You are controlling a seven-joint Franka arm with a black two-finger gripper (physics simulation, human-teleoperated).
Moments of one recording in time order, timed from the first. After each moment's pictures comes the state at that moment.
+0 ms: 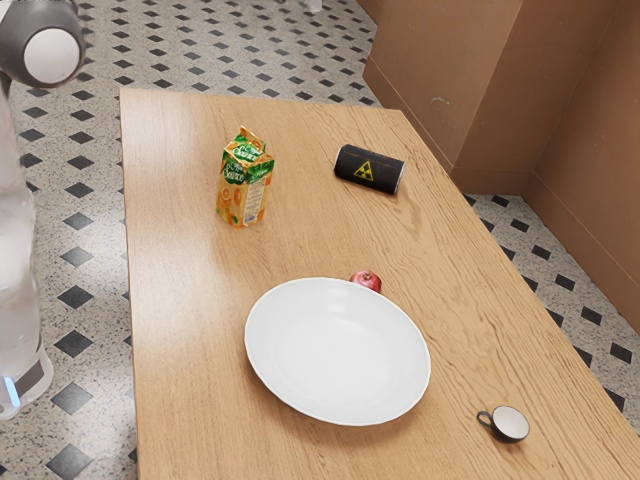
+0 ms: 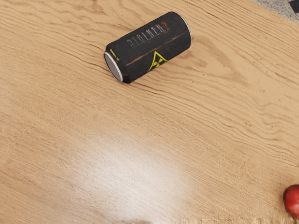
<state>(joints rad) 0.09 -0.06 0.50 -1.21 -0.14 1.40 0.04</state>
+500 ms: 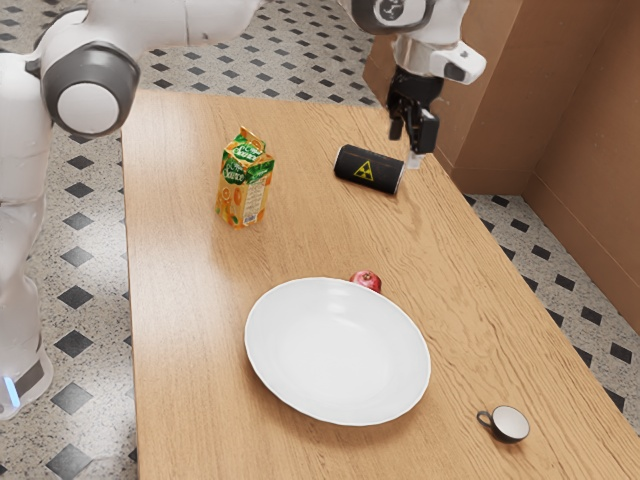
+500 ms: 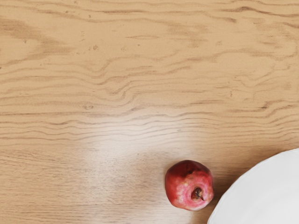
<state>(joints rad) -0.23 0.19 0.24 -1.21 -0.04 1.51 0.01</state>
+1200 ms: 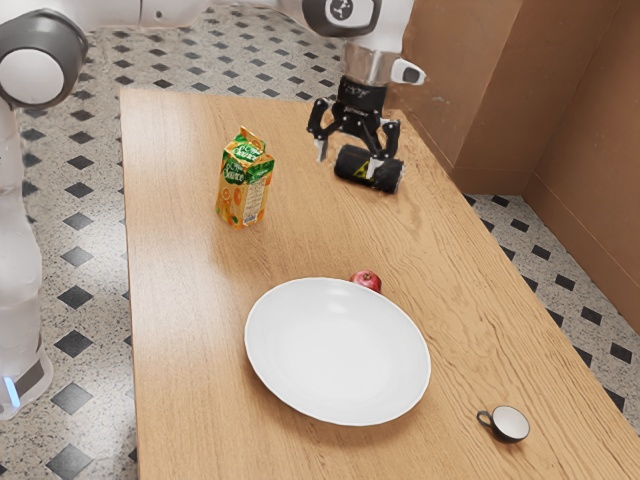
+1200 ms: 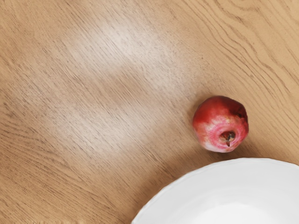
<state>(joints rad) -0.08 0.07 0.09 -1.49 -0.18 1.51 -0.72</state>
